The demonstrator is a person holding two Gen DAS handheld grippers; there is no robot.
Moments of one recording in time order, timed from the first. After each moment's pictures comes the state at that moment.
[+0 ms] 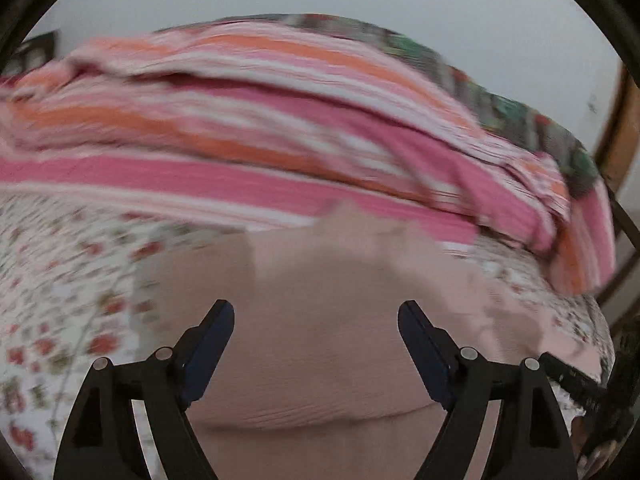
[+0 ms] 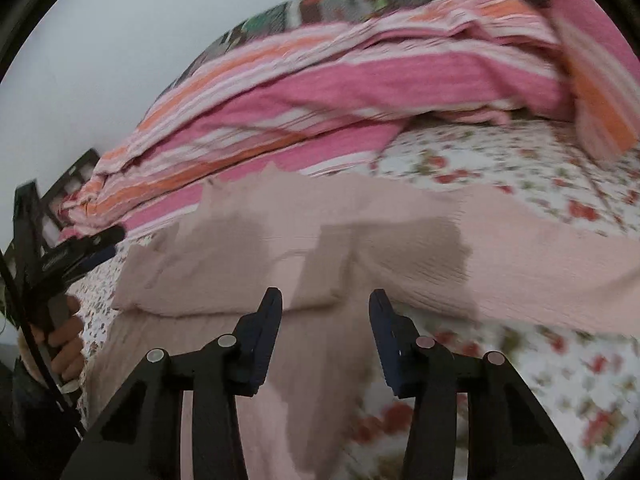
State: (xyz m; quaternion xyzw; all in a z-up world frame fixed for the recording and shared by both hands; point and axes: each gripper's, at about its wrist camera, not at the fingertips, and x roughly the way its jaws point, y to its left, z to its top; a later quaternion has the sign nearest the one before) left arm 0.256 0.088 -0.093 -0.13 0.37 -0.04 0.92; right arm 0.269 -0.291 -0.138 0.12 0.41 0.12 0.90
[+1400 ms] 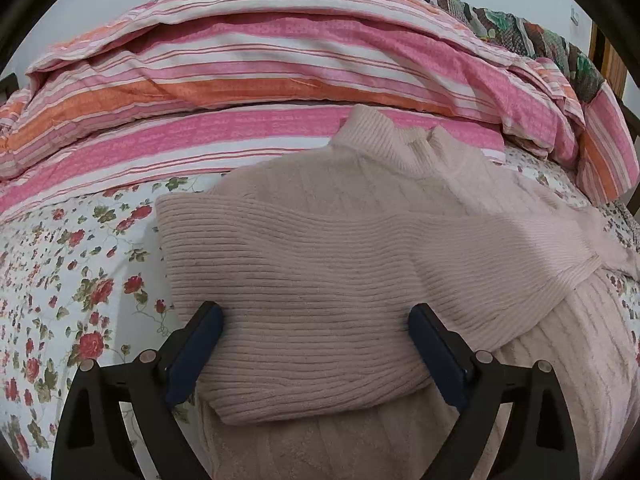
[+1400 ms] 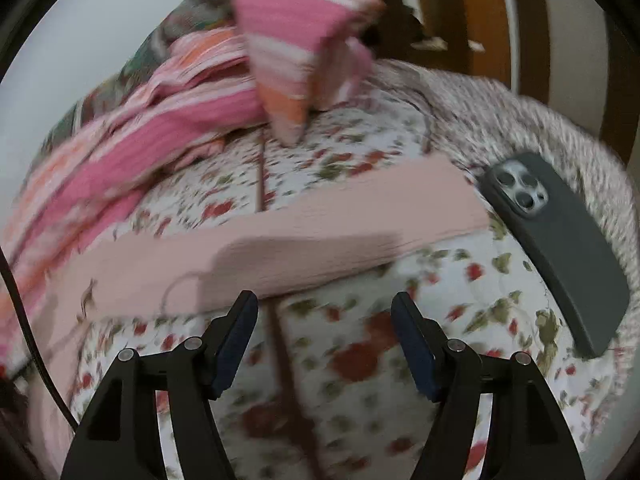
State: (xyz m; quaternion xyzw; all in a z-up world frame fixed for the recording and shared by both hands) left arm 0.276 0.071 -0.160 0.00 0.42 -0.07 0.91; right arm 0.155 -0.565 -0.162 0.22 0.36 -0.15 0.90
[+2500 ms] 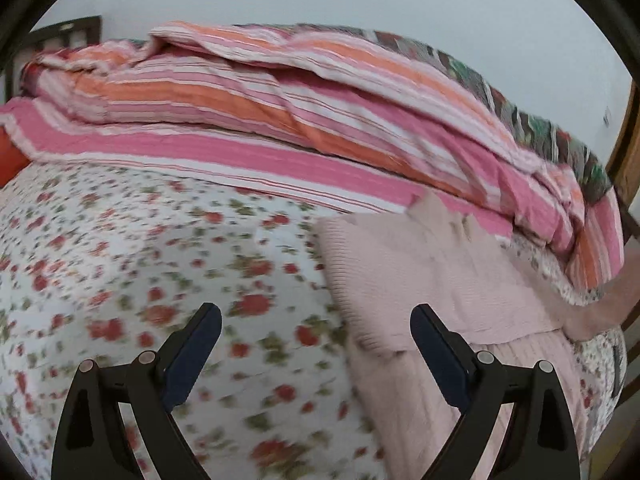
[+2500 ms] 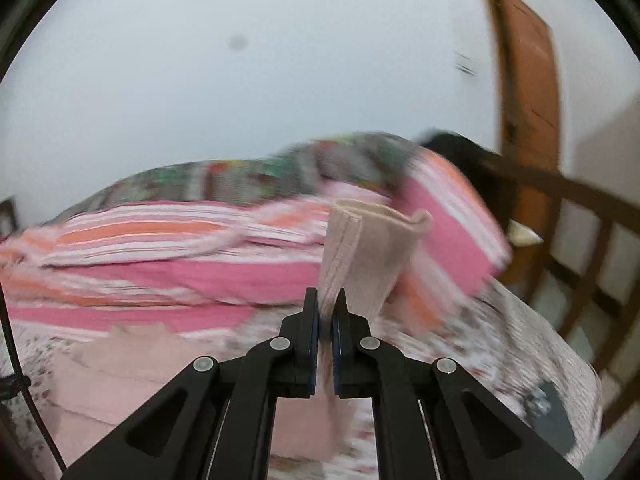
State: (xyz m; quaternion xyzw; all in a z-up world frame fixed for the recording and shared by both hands) left arm 0.201 0.197 -0.103 -0.13 0.36 -0.02 0.92; right arm 0.215 -0.324 0.041 0.00 0.20 -0.07 0.98
